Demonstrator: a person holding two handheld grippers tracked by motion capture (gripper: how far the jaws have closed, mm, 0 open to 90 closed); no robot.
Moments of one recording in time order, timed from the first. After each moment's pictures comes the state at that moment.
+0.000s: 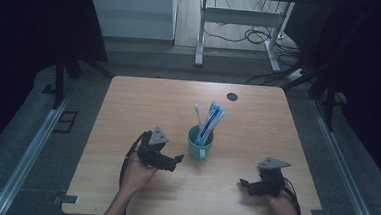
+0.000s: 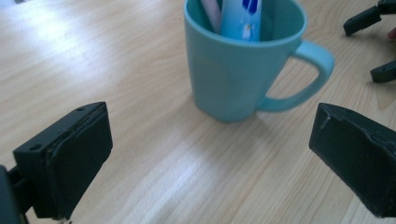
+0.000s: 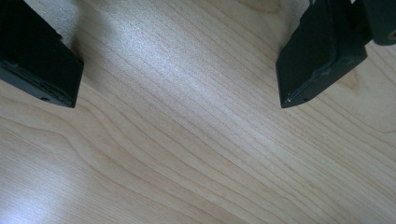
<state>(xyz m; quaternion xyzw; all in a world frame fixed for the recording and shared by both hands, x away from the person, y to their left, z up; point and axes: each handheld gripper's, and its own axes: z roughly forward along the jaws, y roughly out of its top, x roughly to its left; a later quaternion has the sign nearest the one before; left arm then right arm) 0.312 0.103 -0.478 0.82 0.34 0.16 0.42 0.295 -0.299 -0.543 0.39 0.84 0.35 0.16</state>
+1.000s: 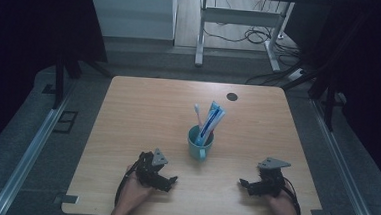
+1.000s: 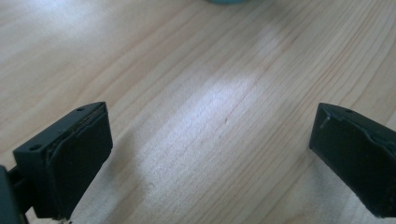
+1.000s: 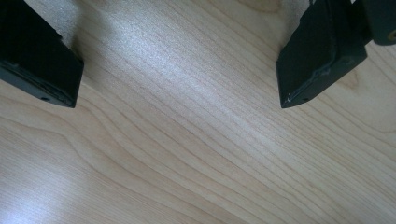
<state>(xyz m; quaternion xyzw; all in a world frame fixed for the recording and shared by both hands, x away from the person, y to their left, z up) 0.286 0.103 -0.540 0.87 0.35 0.14 0.33 0.295 -0.299 -0.543 0.39 0.84 0.35 0.16</state>
